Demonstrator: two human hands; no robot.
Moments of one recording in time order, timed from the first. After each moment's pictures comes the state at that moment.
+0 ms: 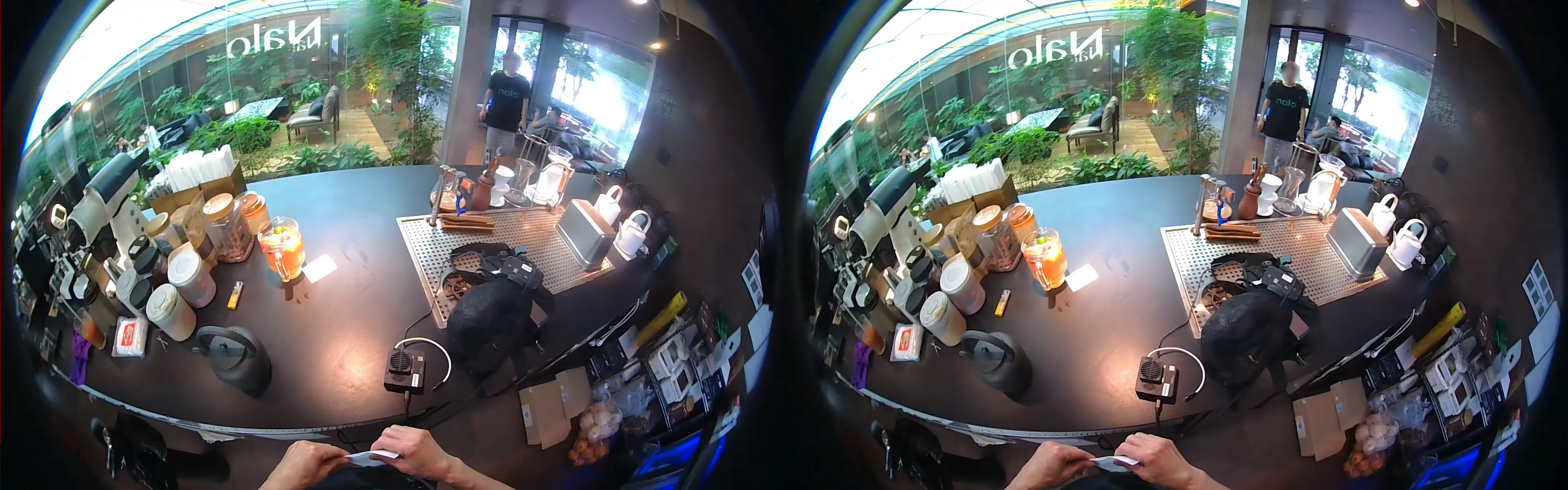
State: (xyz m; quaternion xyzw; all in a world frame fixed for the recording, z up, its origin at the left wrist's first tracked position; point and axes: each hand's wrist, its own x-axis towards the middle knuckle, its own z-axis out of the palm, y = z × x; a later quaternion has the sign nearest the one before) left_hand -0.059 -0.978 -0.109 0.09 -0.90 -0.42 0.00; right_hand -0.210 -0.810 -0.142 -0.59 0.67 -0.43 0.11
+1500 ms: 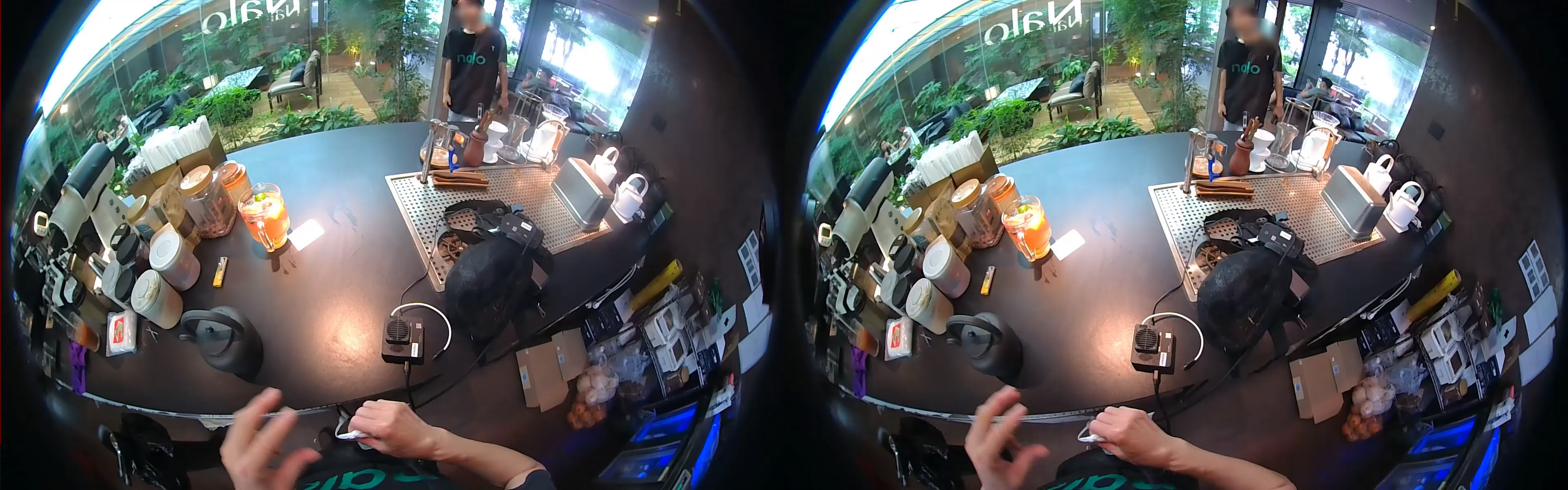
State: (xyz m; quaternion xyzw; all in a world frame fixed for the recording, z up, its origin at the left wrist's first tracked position) left_hand -0.056 -0.972 -0.020 0.12 -0.89 -0.27 0.35; right_hand -0.204 -0.840 -0.149 -0.65 0.63 -0.40 0.11
